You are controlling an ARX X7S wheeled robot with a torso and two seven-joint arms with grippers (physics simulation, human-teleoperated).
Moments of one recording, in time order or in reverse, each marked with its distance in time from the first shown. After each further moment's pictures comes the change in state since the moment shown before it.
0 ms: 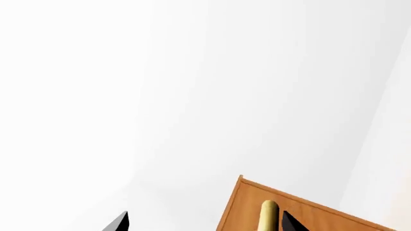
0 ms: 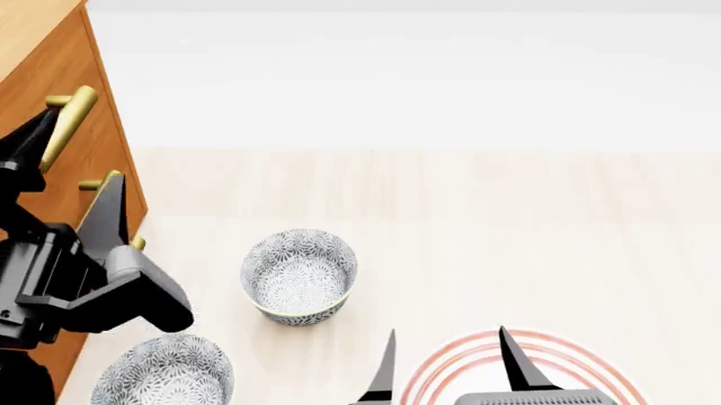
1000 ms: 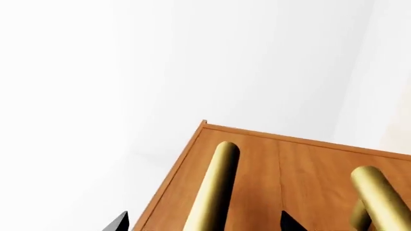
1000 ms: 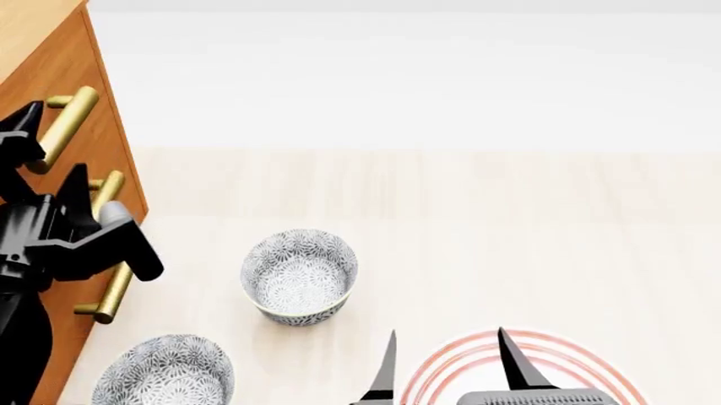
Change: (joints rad) left arm -0.323 0.165 0.085 -0.886 -0.062 0.278 -0.186; right arm 0.009 0.016 -0.009 0.034 0.034 -0.033 0.009
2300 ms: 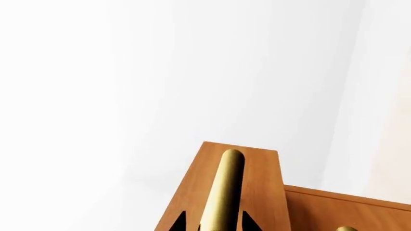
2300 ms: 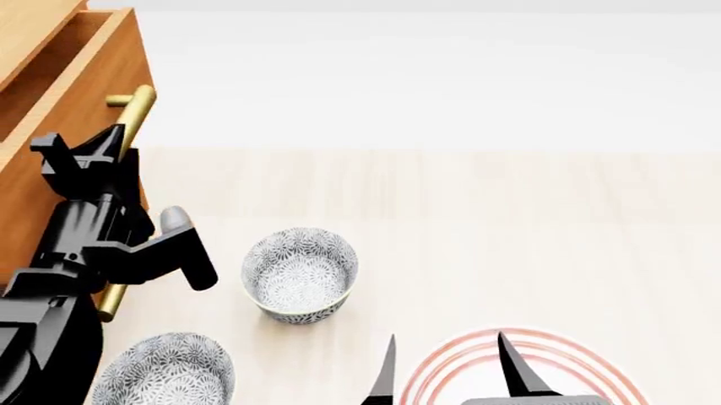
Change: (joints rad) left arm 0.043 0.028 0.078 0.259 0.032 -0.177 0.120; right arm -0.011 0.024 -0.020 -0.002 0.022 -0.026 0.025
